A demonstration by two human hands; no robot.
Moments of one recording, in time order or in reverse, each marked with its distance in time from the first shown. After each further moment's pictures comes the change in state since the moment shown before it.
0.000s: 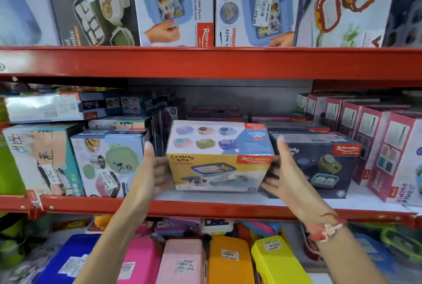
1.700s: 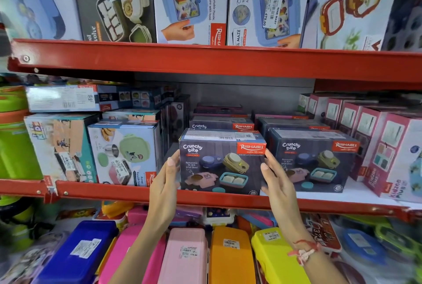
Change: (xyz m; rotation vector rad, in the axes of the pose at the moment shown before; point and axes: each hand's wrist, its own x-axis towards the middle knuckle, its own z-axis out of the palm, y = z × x) left_hand -0.024 -0.050 0.005 0.006 0.032 0.287; right_hand -0.015 0.071 0.006 -0.175 0.068 -0.440
